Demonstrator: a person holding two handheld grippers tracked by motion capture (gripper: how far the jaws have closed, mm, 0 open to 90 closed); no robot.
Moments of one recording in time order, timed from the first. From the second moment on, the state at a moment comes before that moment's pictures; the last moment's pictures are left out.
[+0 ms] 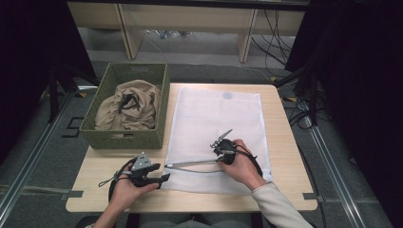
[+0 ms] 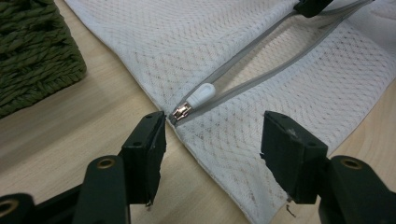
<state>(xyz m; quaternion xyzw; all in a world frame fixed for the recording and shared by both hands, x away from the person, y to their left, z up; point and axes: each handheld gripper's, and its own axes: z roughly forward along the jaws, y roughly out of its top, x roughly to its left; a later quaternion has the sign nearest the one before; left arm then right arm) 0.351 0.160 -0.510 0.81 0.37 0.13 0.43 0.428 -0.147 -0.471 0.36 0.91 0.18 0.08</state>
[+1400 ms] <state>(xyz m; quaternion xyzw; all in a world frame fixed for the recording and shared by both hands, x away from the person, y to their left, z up) 0.379 0.179 -0.418 0.73 0.33 0.27 0.54 0.416 -0.133 -0.389 0.36 0.83 0.32 0.29</state>
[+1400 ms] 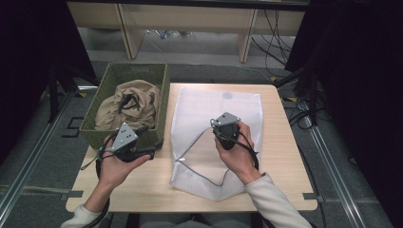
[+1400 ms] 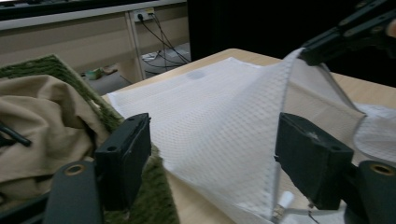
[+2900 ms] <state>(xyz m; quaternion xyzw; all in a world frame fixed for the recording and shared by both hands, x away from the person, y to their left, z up) 0.584 0.235 -0.459 0.75 0.53 0.25 0.29 0.416 -0.133 -0.389 0.35 0.83 0.33 0.28</state>
